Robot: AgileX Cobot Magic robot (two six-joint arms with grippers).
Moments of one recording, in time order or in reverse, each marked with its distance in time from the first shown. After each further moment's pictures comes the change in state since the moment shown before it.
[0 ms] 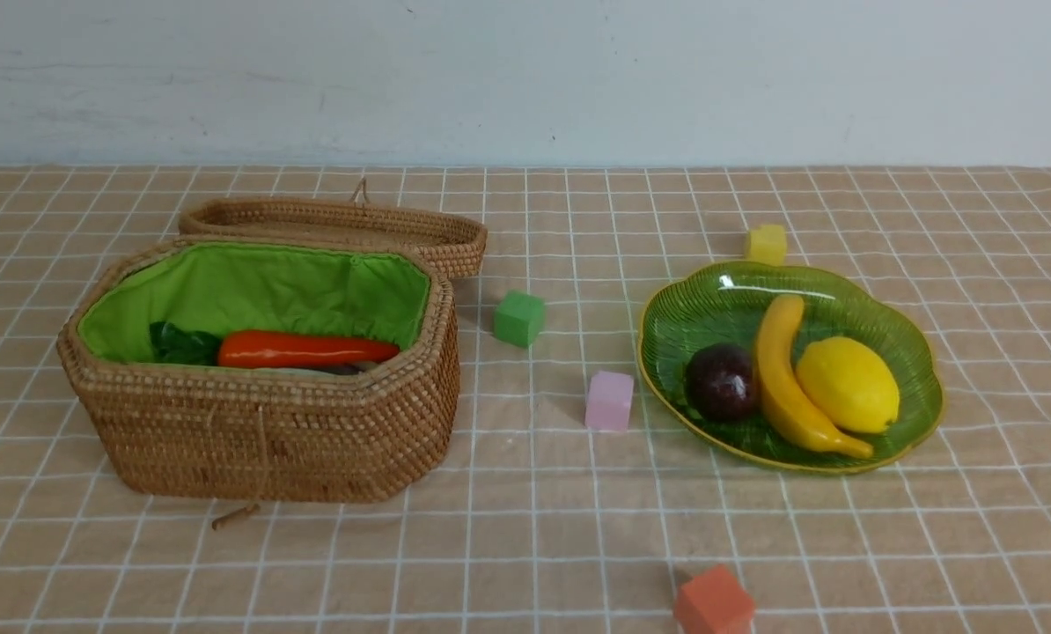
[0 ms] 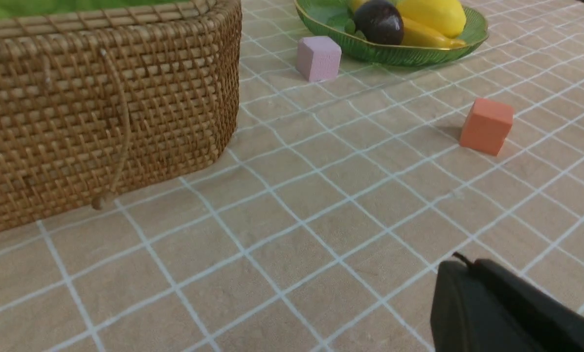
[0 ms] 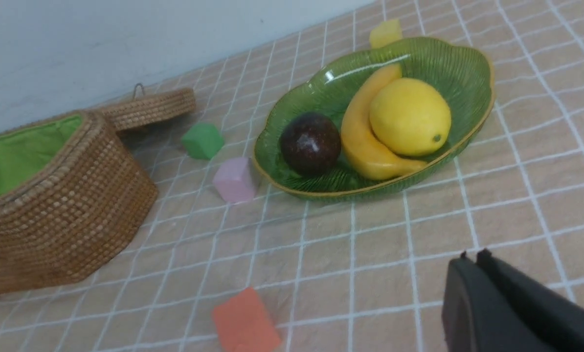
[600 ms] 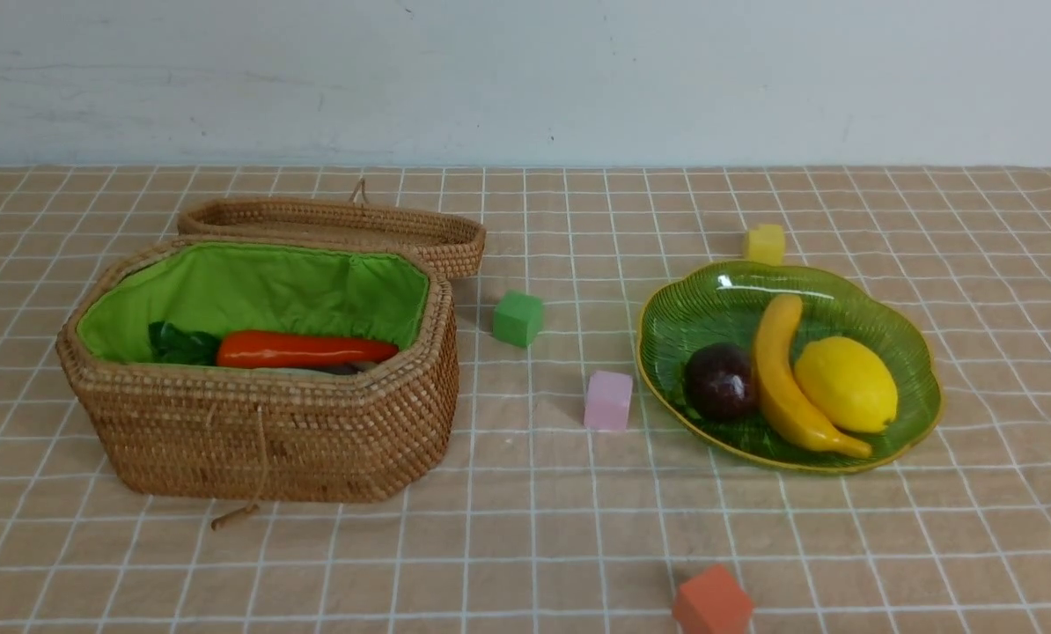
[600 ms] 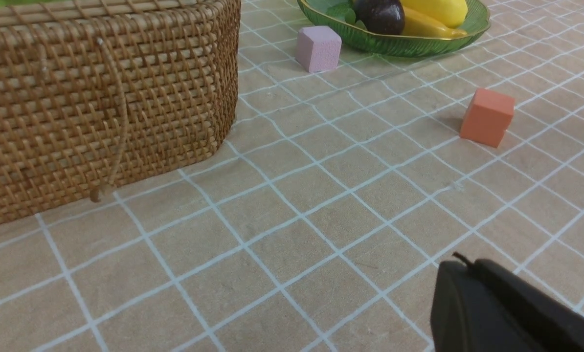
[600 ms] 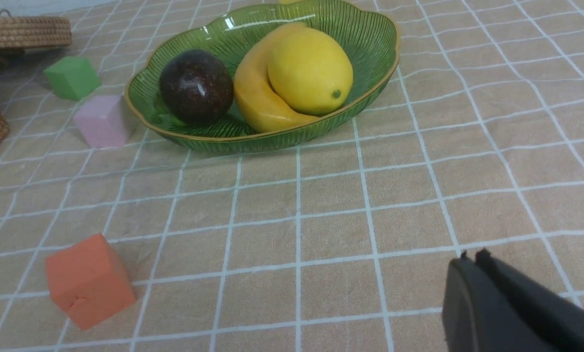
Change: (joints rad) right arm -0.040 0.000 0.155 -0.151 -0.083 -0.006; left arm 0.000 0.000 0.000 0.000 0.009 0.000
